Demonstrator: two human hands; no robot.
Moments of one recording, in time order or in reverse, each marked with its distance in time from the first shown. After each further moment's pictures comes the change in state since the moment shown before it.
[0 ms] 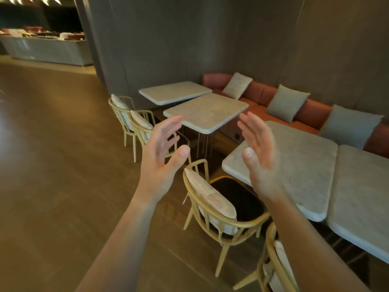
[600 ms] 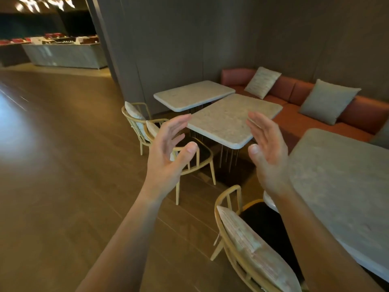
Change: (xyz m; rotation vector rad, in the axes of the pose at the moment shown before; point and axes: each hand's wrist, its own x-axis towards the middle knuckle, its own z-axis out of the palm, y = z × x) left_hand 0.200 -0.187 -0.093 0.073 0.007 -0.034; right_hand 0.200 0.195 0.124 0.006 0.016 0.008
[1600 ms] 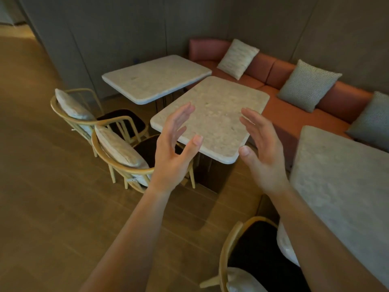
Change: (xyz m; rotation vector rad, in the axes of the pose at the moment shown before) left_hand 0.261 -0.318 0.016 -0.153 -0.120 -0.108; right_hand 0.220 0.270 0.074 -0.212 -0.005 0.150
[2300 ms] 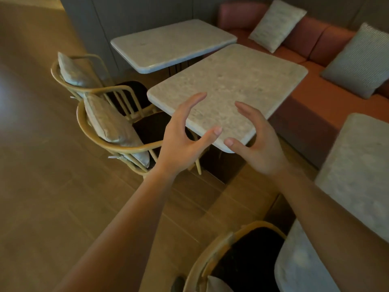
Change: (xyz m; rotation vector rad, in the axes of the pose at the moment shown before) left_hand 0.014 -0.156 0.125 0.420 0.010 -0.106; right_hand 0.023 0.224 -0.050 -0.132 -0.323 0.125
